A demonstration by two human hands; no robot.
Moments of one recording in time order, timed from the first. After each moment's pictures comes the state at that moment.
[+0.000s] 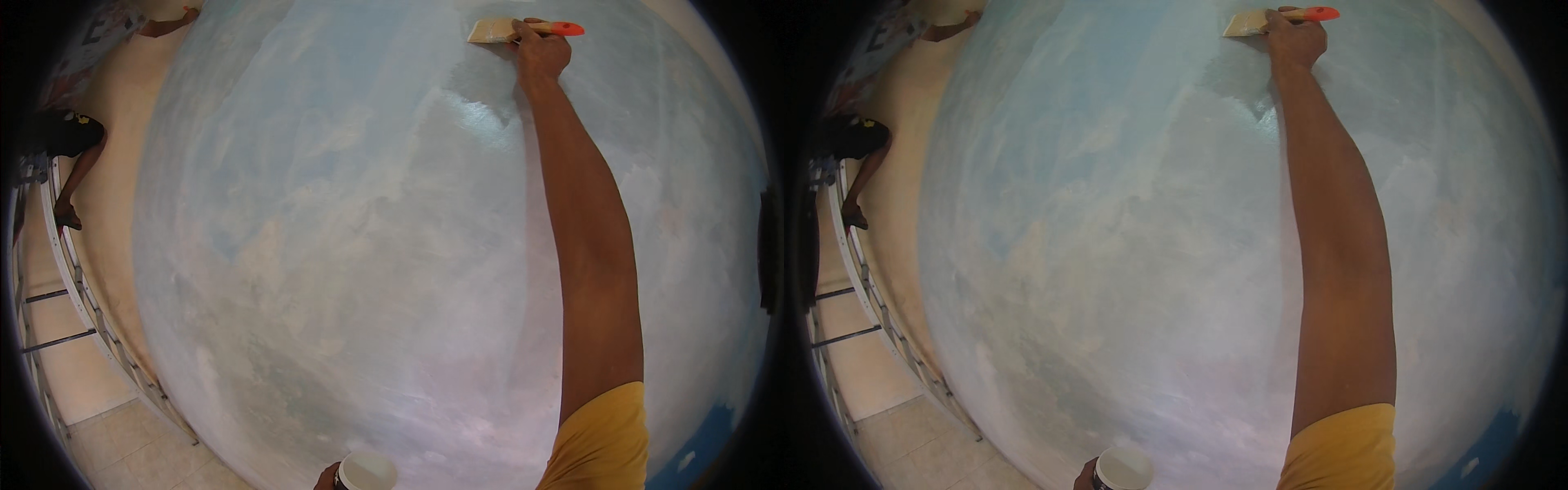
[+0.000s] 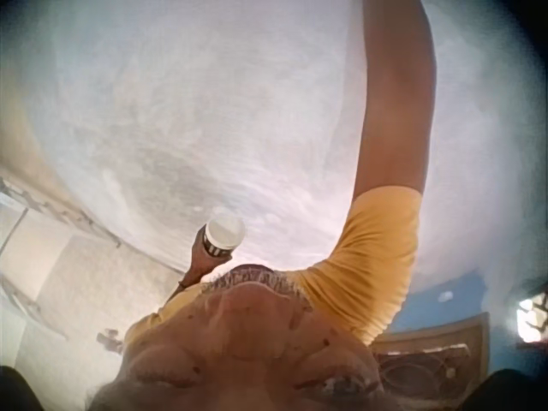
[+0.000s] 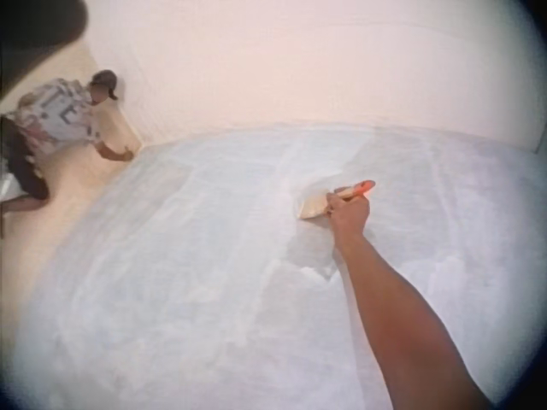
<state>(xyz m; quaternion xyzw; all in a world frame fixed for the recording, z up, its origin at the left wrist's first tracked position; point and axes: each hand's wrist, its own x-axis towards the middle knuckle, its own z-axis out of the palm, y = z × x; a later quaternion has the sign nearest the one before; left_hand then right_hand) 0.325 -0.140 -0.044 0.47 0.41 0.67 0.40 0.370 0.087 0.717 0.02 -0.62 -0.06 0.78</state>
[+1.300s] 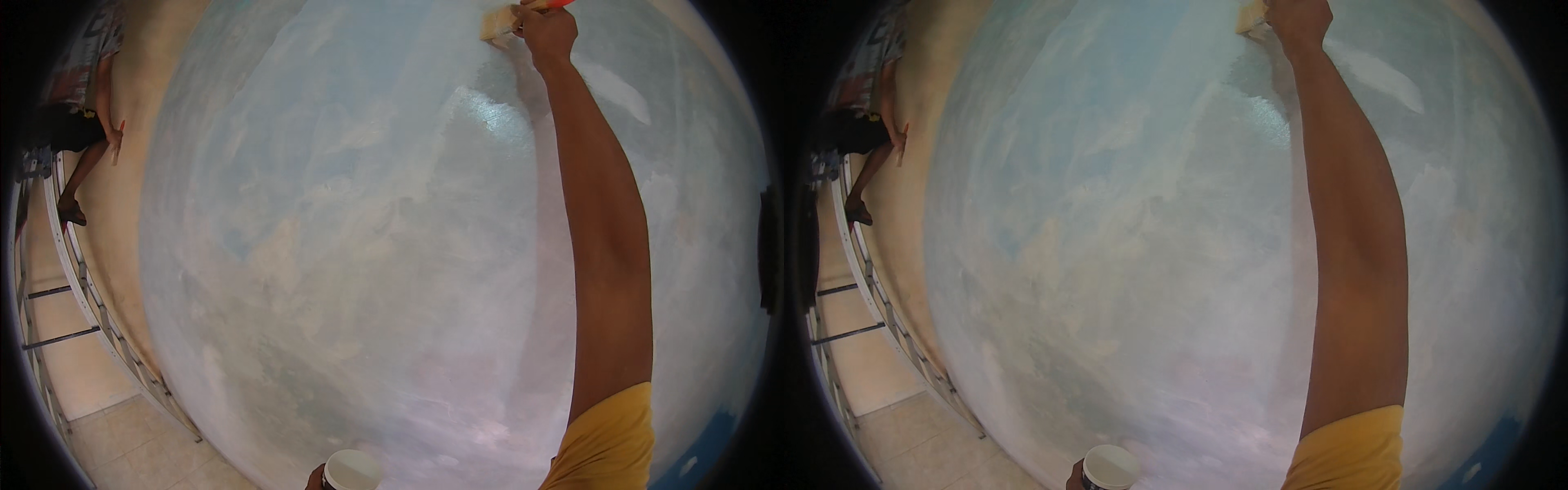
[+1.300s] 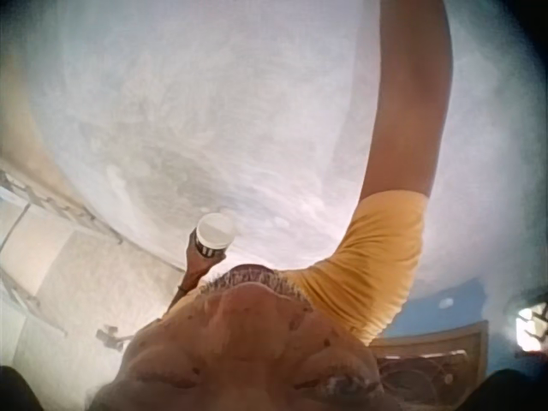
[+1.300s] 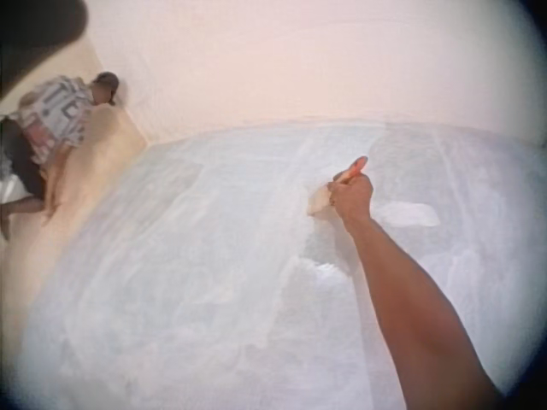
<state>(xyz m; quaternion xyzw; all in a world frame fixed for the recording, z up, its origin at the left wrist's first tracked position) 0.302 -0.148 -0.036 0.40 0.41 0.70 0.41 0.348 0.082 0.751 -0.01 -0.65 -0.14 0.75</state>
